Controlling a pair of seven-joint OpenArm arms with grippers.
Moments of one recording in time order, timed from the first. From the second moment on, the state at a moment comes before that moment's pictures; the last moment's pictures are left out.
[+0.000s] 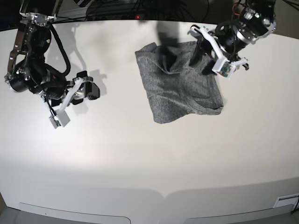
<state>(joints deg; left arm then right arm) 29.0 -9.2 0.3 111.4 -12.8 -32.8 30.1 -4.7 14.9 17.7 105.2 42.6 29.5 -76.3</state>
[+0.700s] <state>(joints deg) 28.9 -9.2 5.3 110.6 4.3 -30.3 33.0 -4.7 14.9 17.7 105.2 42.6 29.5 -77.6</state>
